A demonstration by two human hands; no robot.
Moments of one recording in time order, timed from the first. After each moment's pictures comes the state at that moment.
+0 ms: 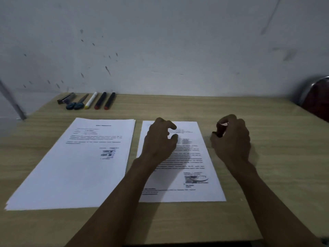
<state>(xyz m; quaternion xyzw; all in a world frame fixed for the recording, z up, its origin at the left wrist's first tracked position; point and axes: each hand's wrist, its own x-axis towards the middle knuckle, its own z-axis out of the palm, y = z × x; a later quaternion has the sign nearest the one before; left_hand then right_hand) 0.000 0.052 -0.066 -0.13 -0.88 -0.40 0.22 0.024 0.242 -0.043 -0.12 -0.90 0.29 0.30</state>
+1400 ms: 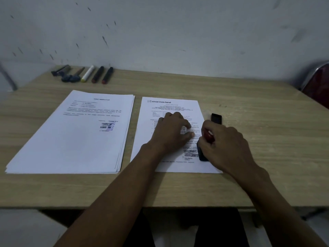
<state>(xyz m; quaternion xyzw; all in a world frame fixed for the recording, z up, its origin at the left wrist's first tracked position) 0.024 0.080 -0.086 -0.20 -0.94 -0.26 0.11 0.101 0.230 -0.046 0.07 -0.97 0.17 0.17</state>
